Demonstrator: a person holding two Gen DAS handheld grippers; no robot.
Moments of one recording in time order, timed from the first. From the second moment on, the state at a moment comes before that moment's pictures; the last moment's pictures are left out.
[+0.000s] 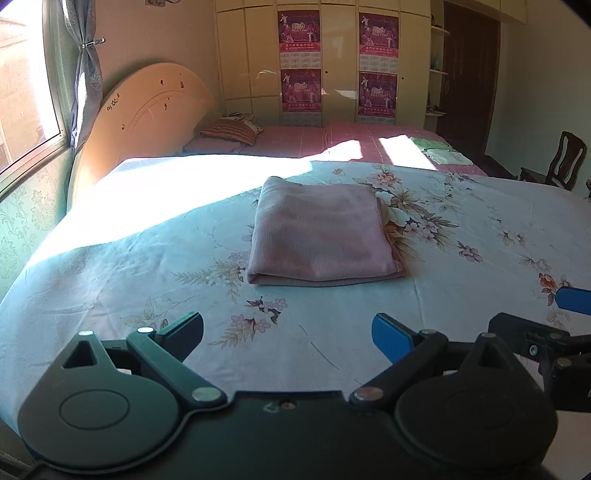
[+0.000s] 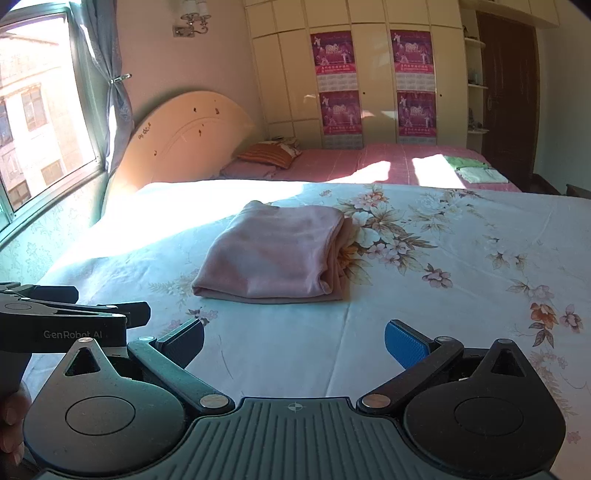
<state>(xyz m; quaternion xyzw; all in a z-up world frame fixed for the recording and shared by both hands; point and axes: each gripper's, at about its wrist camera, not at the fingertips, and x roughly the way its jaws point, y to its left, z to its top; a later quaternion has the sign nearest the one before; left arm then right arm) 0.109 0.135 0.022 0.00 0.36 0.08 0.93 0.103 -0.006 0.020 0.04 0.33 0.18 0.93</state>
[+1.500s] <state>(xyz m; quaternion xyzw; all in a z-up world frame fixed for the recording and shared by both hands) 0.029 0.118 0.050 -0.01 0.32 0.10 0.94 0.027 -0.024 0.046 0.02 0.27 0.16 0.95</state>
